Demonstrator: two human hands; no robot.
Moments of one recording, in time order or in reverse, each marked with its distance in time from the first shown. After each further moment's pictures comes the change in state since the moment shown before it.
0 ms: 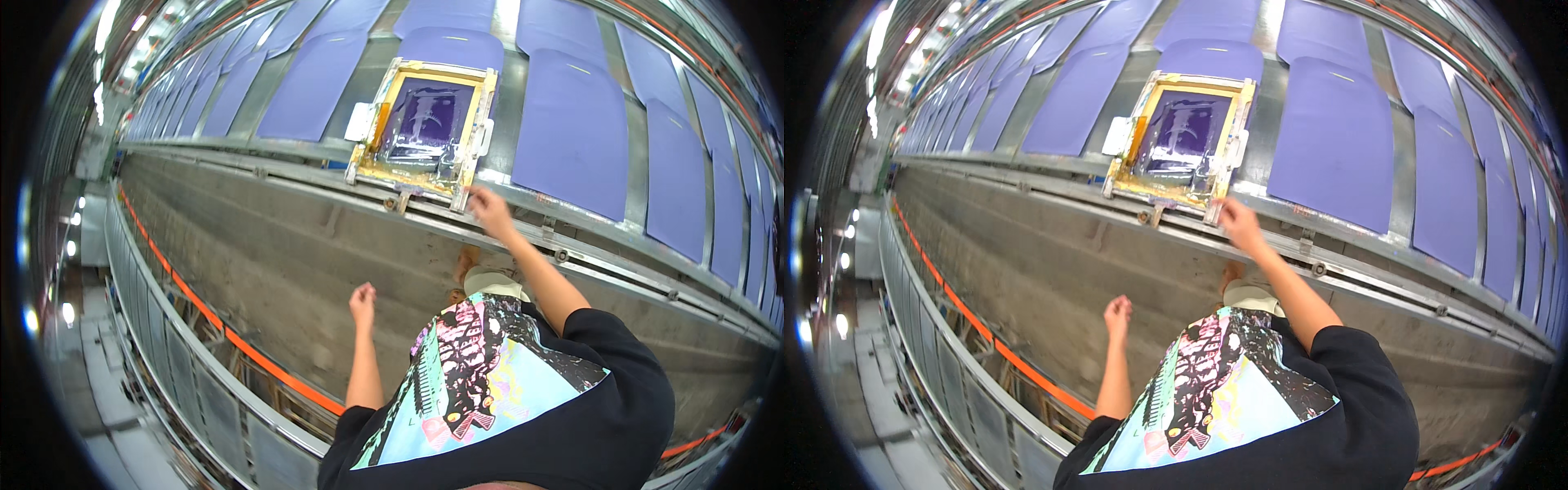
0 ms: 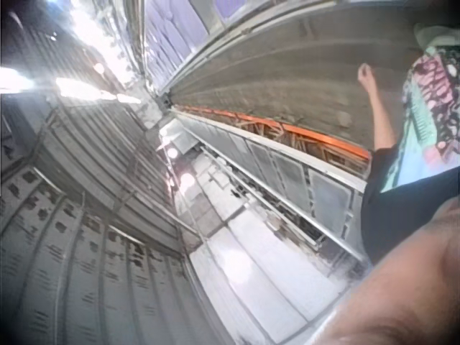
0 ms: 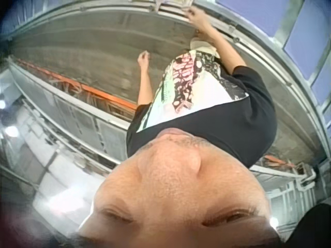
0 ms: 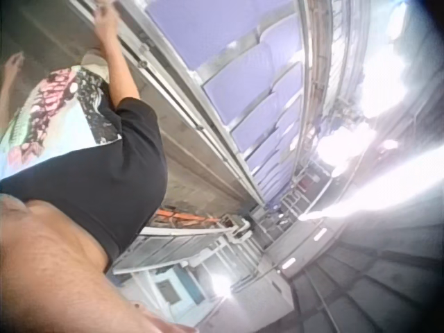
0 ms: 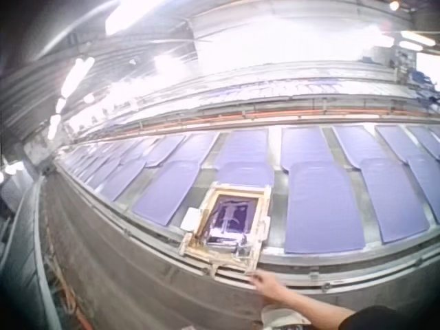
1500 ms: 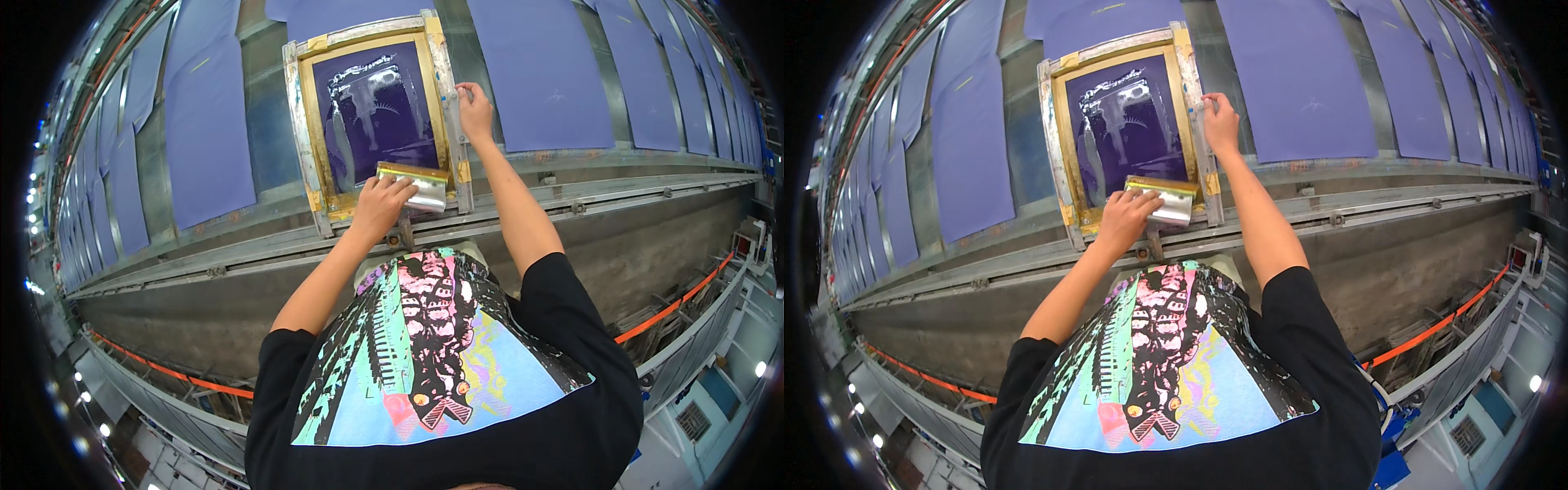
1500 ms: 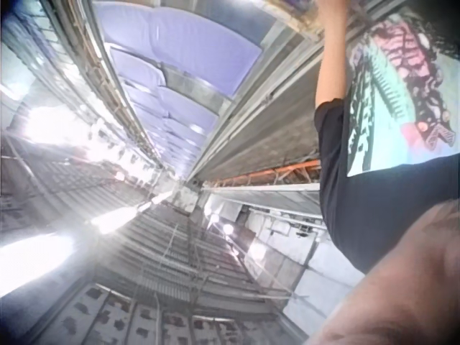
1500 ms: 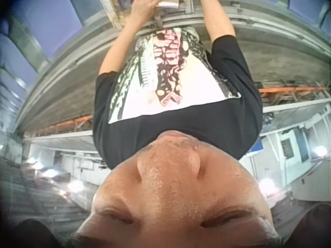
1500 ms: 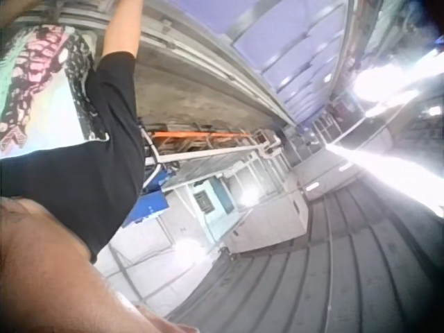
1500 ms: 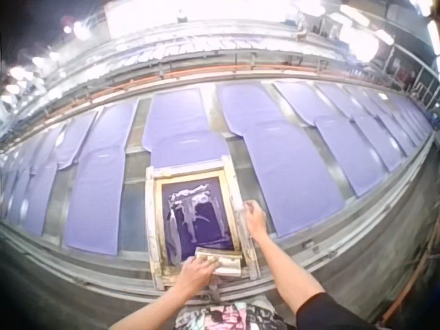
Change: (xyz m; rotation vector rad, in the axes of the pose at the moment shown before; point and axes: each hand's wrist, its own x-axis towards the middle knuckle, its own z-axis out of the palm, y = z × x) left_hand 0.180 0.409 0.181 0.991 -0.890 1.630; right_hand 0.229 -0.086 -0.013 -0.239 0.897 0.243
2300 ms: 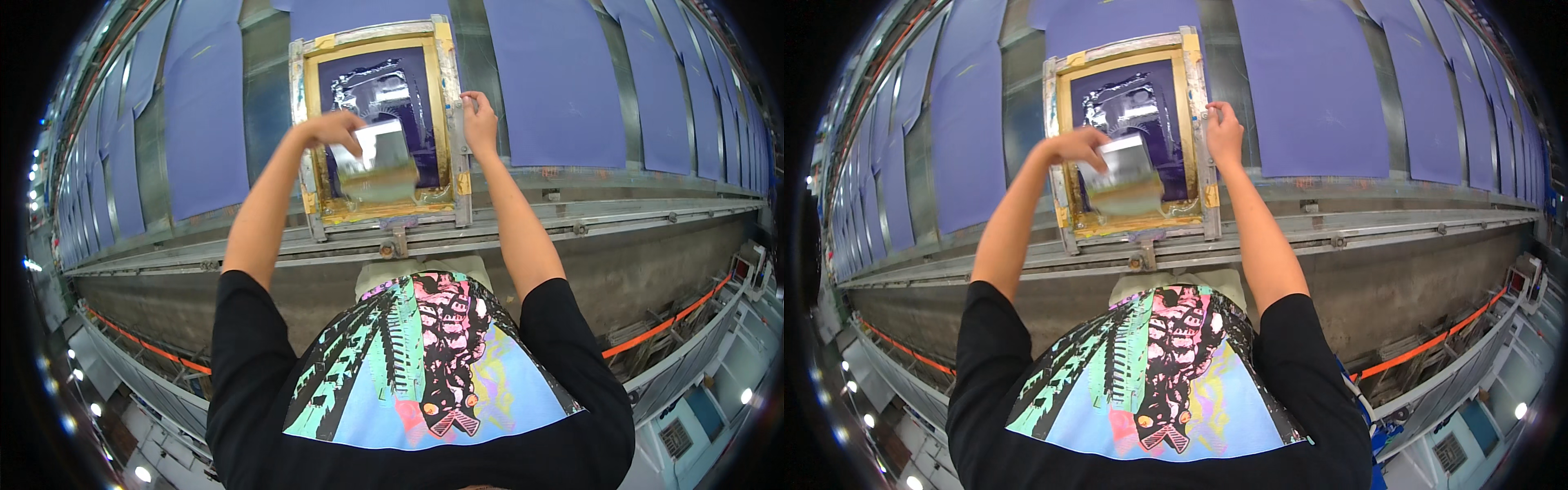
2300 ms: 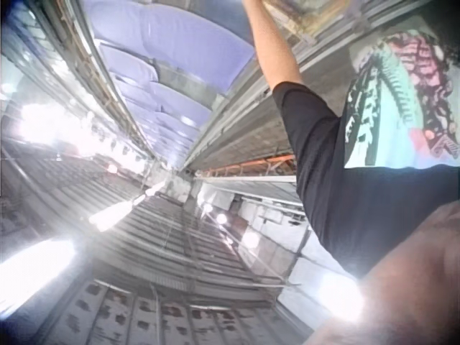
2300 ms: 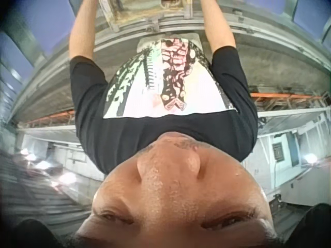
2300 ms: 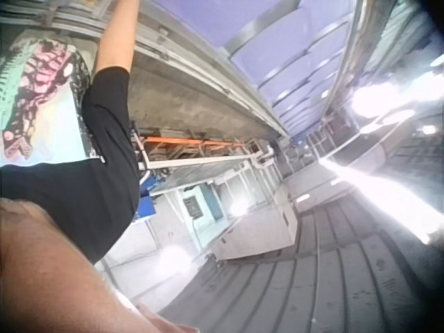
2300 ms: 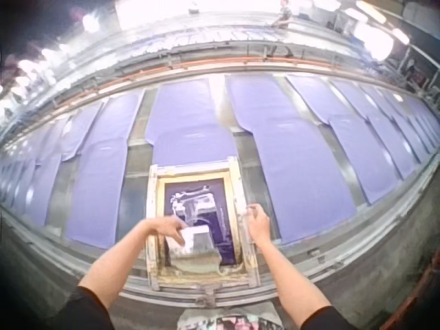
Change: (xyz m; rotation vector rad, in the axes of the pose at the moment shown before) left_hand 0.120 -0.162 -0.120 -0.799 -0.868 -0.515; right_hand -0.001 -0.057 -0.014 -0.006 -0.021 -0.009
